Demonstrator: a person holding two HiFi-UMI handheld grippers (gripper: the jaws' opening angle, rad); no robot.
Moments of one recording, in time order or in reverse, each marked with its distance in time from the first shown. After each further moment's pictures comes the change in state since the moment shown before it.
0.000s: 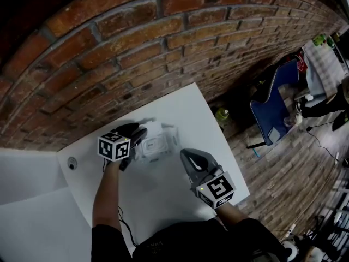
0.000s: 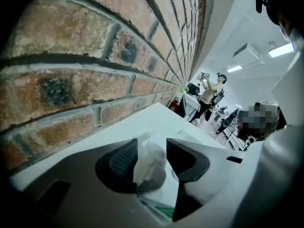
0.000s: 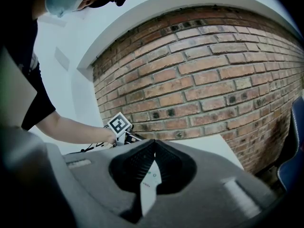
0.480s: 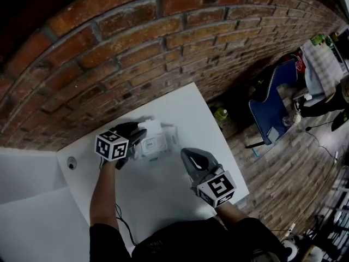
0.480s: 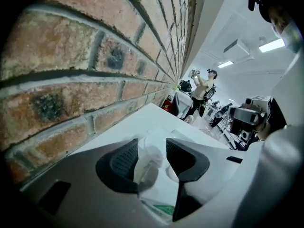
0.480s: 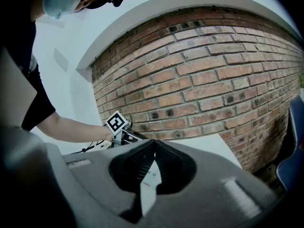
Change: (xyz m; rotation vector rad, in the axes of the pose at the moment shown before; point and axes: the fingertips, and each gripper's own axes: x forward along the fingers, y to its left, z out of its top) left arm -0.006 -0.011 0.003 0.076 0.018 -0.071; right arm -0.004 -0.002 0.000 0.010 -0.002 -0.012
